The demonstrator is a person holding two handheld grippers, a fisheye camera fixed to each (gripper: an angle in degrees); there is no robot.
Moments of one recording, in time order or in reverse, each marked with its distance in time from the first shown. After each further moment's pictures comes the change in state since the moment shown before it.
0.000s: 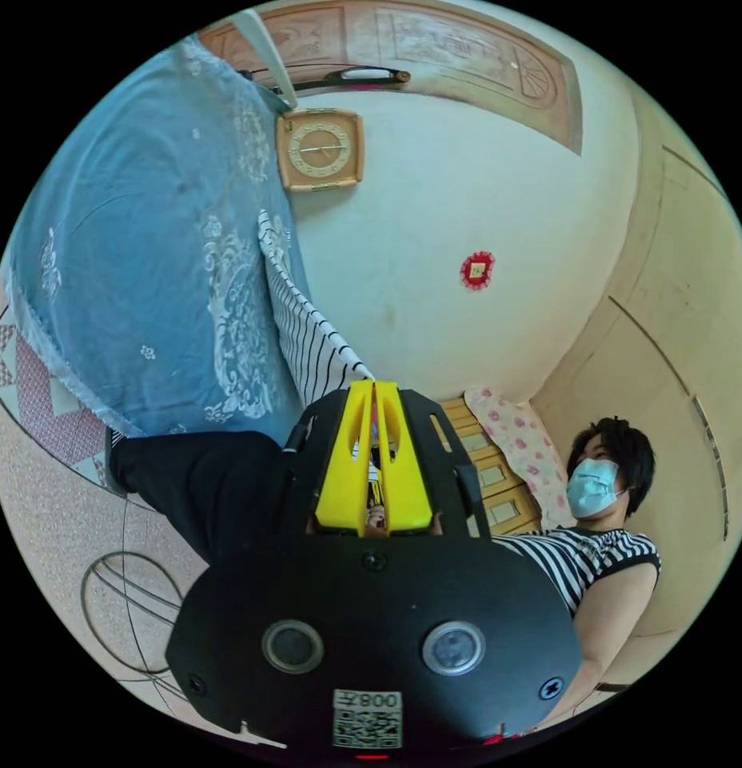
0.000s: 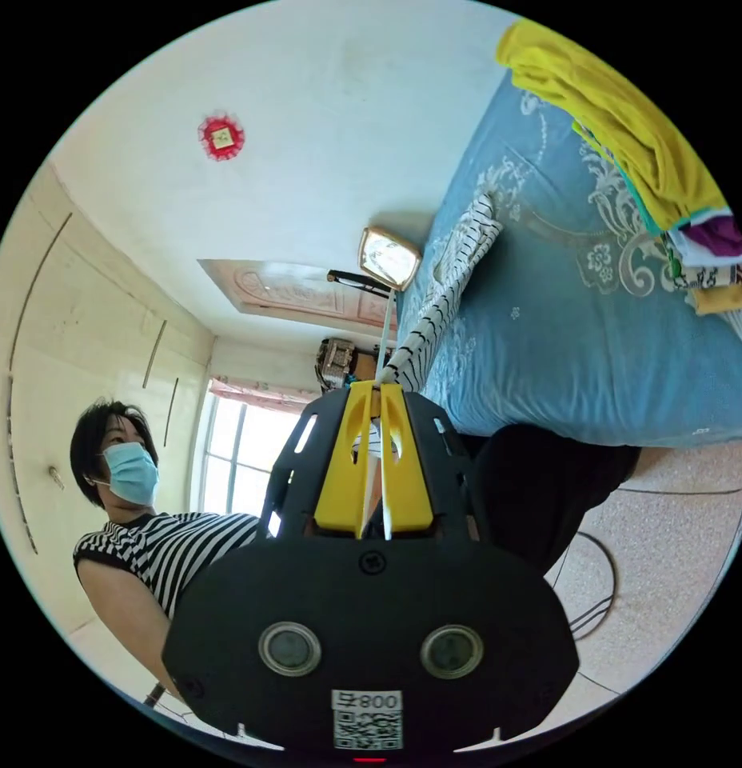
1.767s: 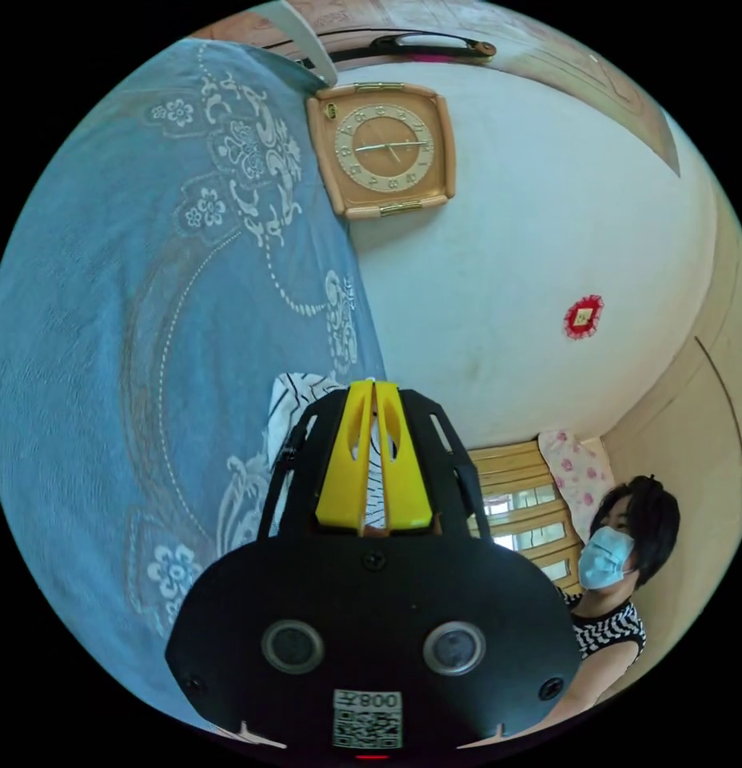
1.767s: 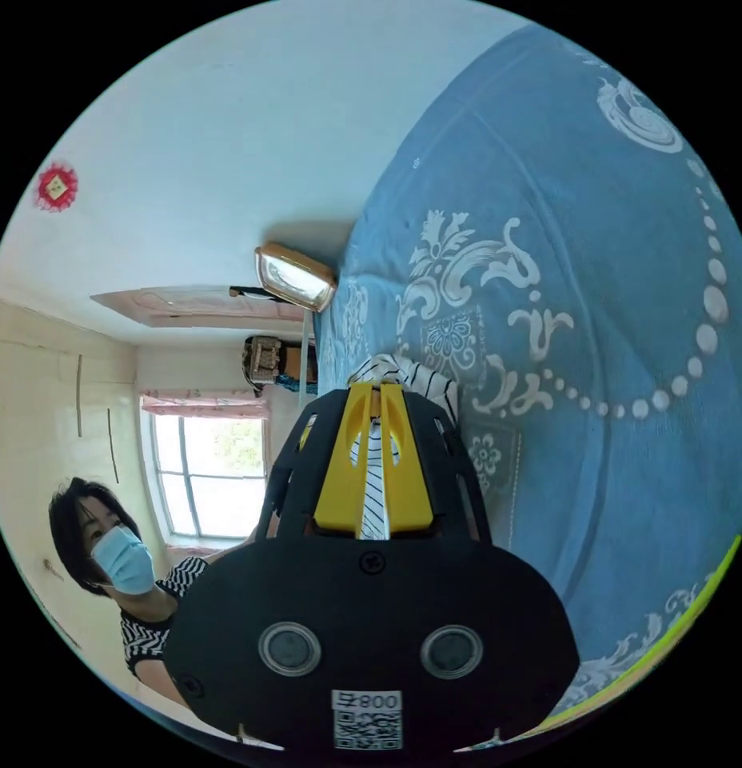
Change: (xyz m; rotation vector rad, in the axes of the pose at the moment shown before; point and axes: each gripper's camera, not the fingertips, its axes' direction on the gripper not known) left arm -0.172 -0.474 0.492 -0.018 -0.273 -0.053; right arm 0.093 -0.684 0.137 -0.050 0.314 0.333
